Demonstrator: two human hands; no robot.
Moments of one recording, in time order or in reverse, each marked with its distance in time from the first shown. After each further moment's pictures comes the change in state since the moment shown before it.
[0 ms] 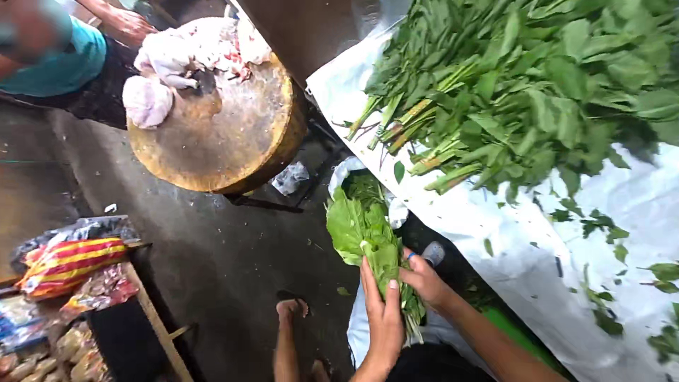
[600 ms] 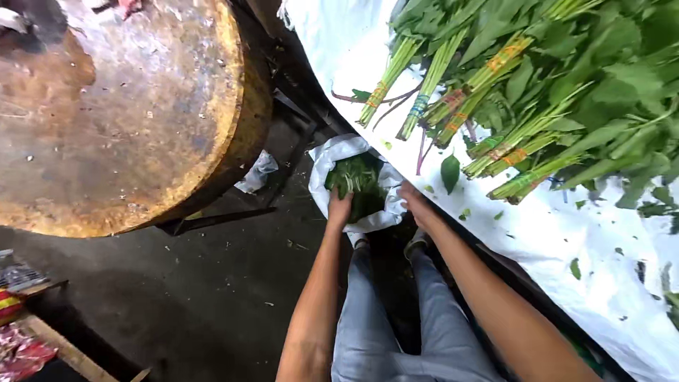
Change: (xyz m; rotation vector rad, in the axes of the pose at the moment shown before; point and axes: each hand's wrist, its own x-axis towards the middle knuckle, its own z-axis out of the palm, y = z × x) left_hand 0.349 -0.200 -0.034 0.346 -0.245 -0.336; right_hand 0.229 0.076 -0.082 -0.217 0.594 0.211
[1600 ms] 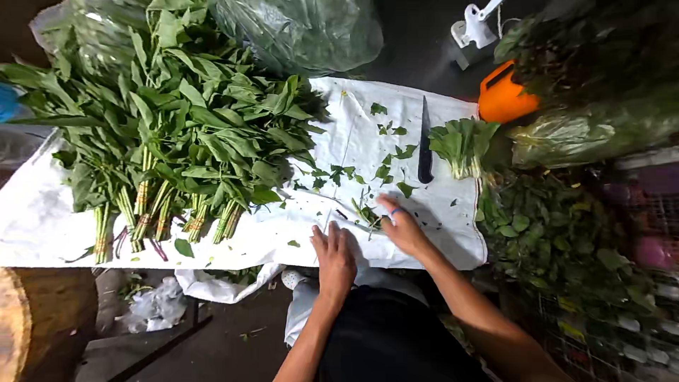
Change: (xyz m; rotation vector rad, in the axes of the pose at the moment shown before) left_hand -0.359 0.134 0.298 0.783 -0.225 1.213; right_hand -0.297 0.053 -0.391 -0.221 0.440 -0.321
